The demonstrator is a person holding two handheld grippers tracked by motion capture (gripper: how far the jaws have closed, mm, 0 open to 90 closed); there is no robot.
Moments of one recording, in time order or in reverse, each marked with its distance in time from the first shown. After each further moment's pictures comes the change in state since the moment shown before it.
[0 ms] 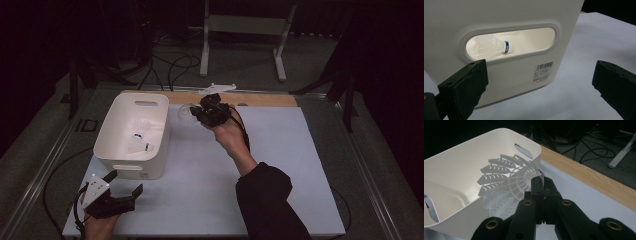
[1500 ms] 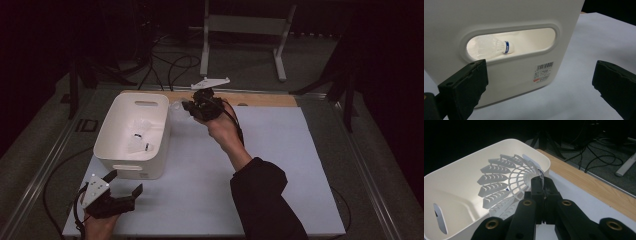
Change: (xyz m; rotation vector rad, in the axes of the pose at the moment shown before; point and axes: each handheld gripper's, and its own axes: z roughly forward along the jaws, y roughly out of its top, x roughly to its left) left arm 0.000 0.000 0.000 -0.003 0.002 -0.002; right arm 0.008 0.018 0.009 -0.035 0.050 -0.017
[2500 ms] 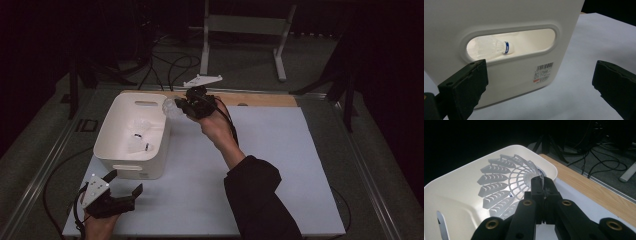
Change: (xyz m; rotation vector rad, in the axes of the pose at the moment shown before) left arm 0.000 0.000 0.000 -0.003 -0.002 0.000; right arm 0.008 0.010 0.012 -0.023 0.019 -0.013
